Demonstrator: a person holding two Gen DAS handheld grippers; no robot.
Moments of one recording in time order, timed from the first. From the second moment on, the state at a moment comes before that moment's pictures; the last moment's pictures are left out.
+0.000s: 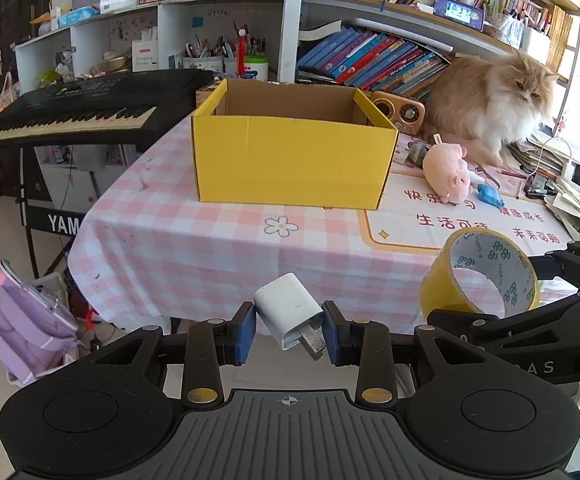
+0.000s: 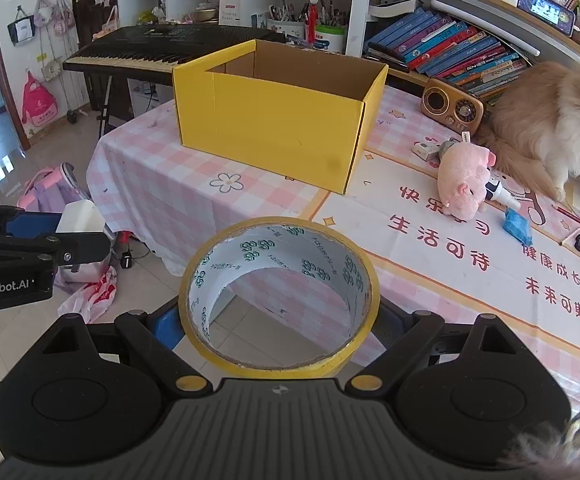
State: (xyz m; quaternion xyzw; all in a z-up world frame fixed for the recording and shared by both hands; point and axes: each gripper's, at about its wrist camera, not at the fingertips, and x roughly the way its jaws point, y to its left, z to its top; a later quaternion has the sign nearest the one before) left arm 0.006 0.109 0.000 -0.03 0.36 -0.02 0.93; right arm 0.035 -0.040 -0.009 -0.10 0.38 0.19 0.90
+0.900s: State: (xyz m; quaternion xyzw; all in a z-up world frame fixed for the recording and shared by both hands) left arm 0.095 0.137 0.053 -0.02 0.30 -0.06 0.95; right arm 0.122 -0.019 0.066 -0.11 0.30 0.21 0.92
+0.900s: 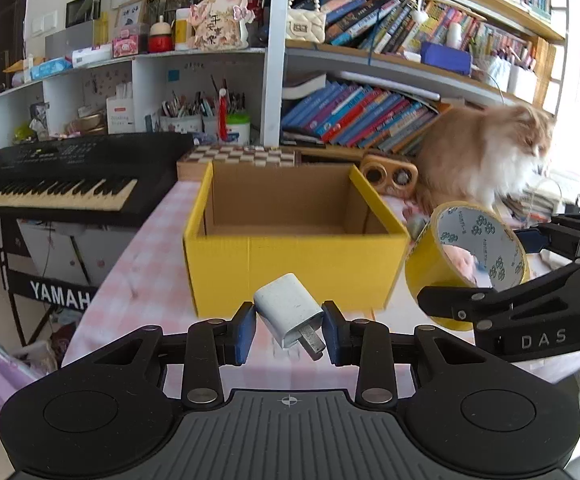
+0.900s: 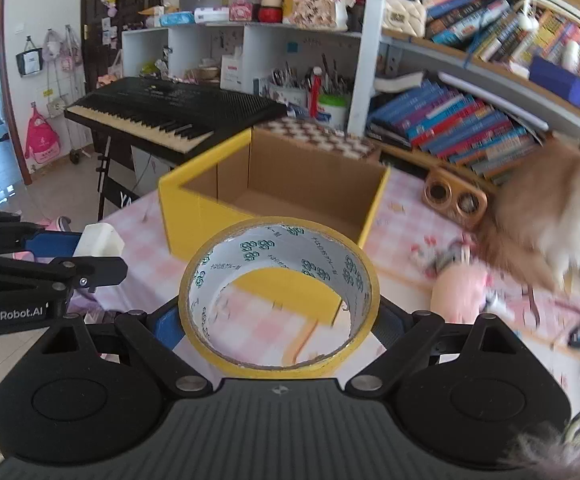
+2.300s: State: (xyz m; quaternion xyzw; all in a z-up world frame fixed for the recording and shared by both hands) left arm 0.414 0.126 -0.036 0.08 0.55 -0.05 0.83; right arm 0.394 0.074 -0.050 -0.51 0.38 0.45 0.63
